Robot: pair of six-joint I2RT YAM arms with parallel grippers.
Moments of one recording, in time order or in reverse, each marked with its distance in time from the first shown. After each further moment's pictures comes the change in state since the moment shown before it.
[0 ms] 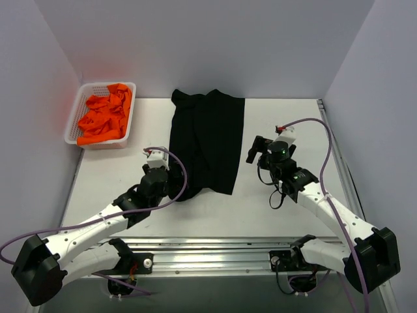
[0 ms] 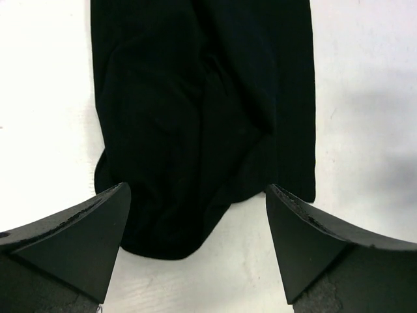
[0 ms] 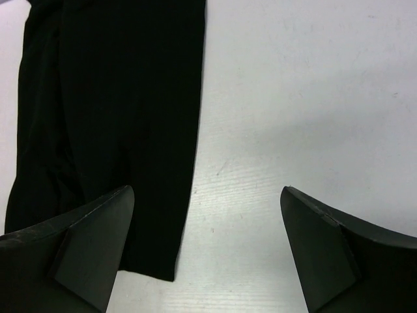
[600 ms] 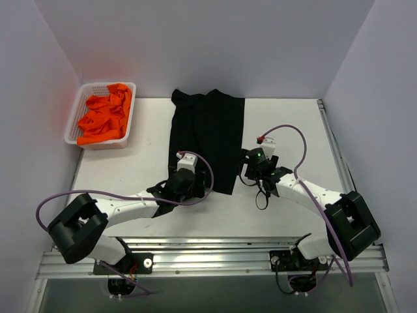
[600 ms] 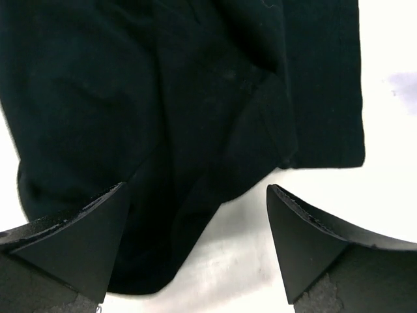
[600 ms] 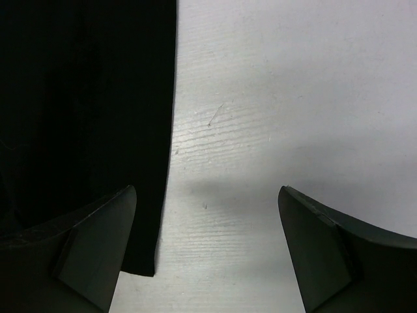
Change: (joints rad) left arm -0.098 0.393 0.050 0.134 0.049 0.083; right arm 0.097 0.286 -0.035 0.034 0.046 0.101
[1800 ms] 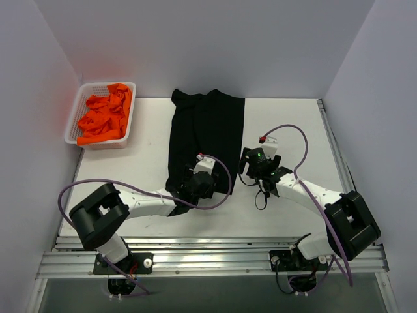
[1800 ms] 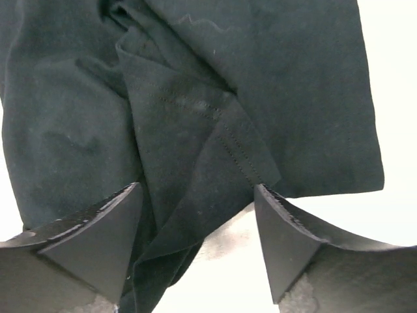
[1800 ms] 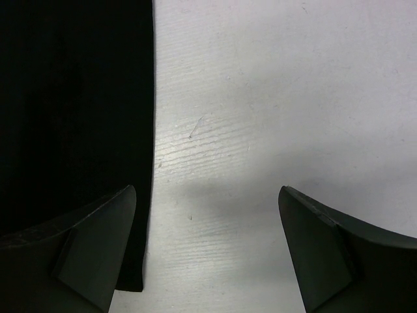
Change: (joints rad) left arm -0.124 0.205 0.135 0.058 -0.201 0.187; right arm 0.006 0.002 0.000 -0.001 0.084 0.008
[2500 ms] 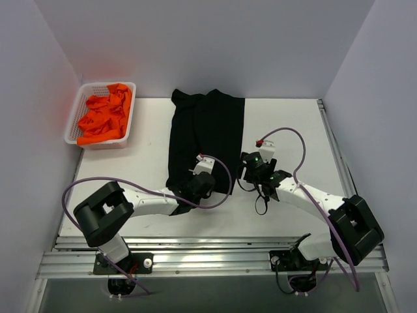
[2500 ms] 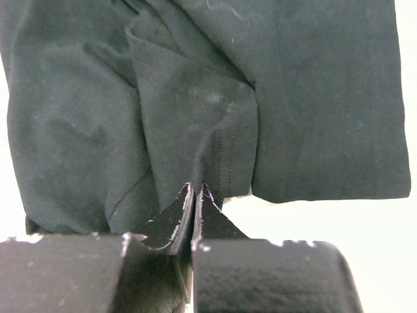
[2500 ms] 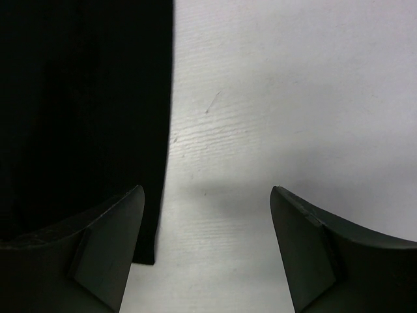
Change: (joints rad) left arm 0.000 0.057 0.020 -0.035 -0.042 -0.034; right arm 0.035 -0.017 -0.012 -0.023 -0.011 0.029
